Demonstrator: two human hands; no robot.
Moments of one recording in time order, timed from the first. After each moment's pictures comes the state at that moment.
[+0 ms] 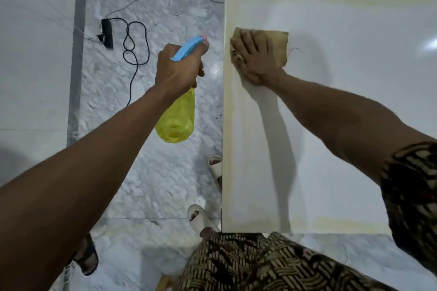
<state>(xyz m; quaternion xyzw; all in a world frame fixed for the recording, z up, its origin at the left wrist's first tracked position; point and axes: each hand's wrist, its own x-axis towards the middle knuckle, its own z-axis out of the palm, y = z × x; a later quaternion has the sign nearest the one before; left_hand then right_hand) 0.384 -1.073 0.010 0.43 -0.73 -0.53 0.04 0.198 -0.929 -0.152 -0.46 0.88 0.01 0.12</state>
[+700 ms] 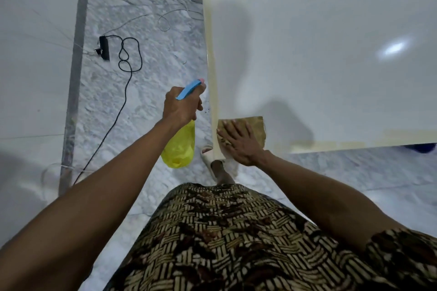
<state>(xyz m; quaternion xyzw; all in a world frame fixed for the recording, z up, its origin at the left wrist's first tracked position) 0.593 -0.927 0.029 0.42 -0.72 -0.55 0.00 0.548 -0.701 -0.135 -0.48 0.84 0.02 0.24</state>
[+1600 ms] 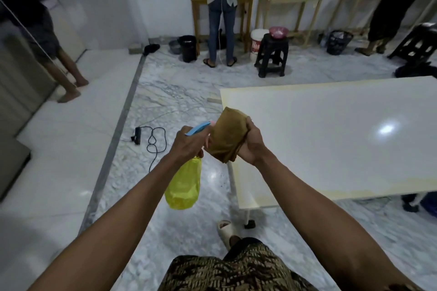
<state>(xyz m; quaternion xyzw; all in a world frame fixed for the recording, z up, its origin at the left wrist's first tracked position) 0.676 -0.958 0.143 0.28 -0.80 -0.53 0.07 0.551 -0.808 0.090 0.01 0.45 -0.81 0.38</state>
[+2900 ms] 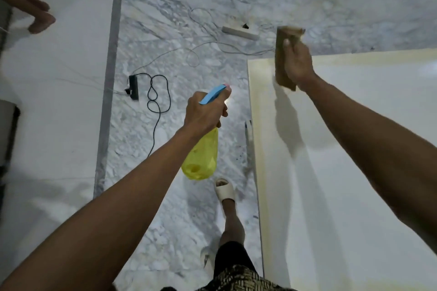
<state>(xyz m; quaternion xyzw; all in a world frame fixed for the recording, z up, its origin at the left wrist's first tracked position) 0.343 -1.149 0.040 0.40 -0.72 -0.57 0.01 0.111 -1.008 -0.015 -0.12 0.85 -0.49 0.16</state>
